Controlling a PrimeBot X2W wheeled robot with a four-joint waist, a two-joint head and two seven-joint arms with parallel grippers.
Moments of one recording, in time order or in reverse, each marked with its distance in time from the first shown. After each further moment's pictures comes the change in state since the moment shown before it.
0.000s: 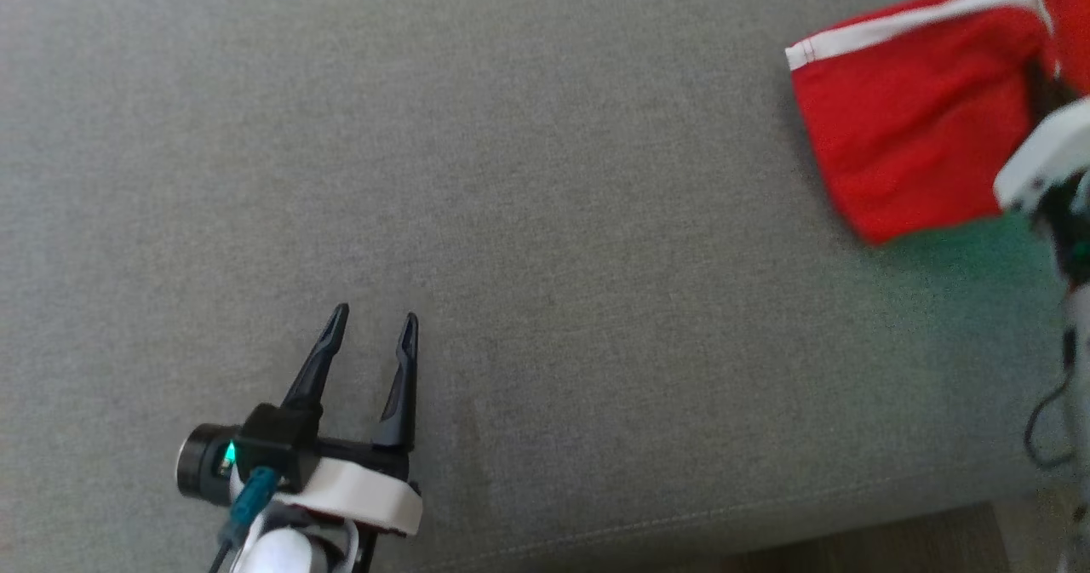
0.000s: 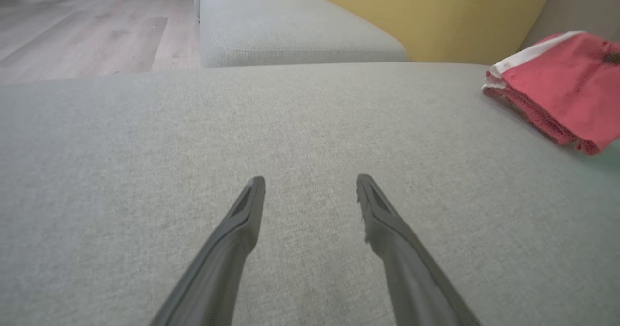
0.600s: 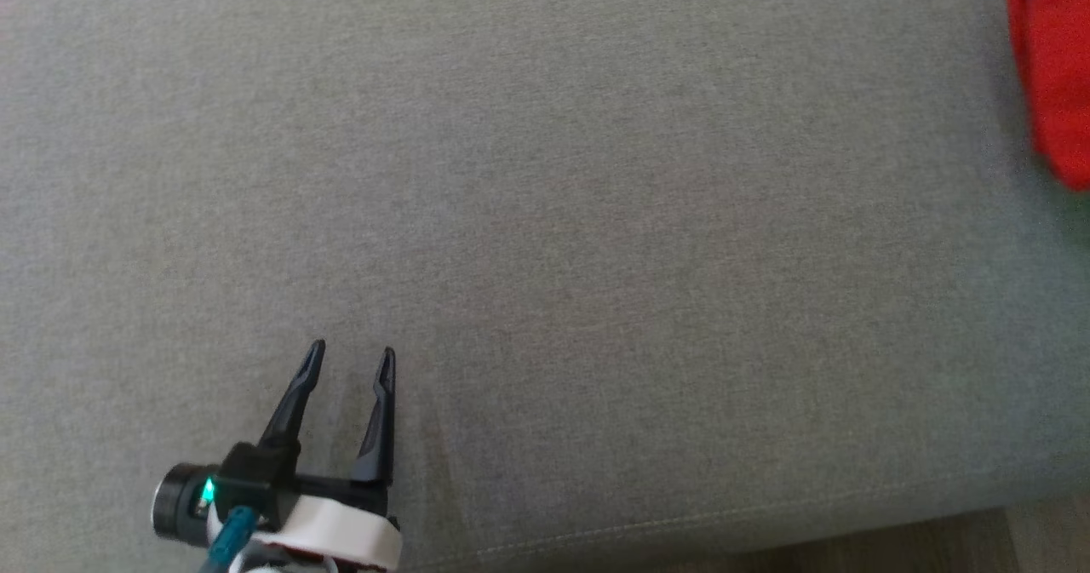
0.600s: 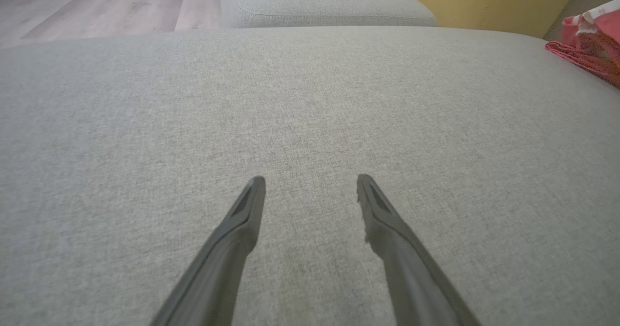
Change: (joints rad) left arm 0.095 0.006 0.043 -0.042 0.028 -0.008 0.000; right arm -0.161 -0.221 -0.179 0.199 -0.305 0.000 -0.114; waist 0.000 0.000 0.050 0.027
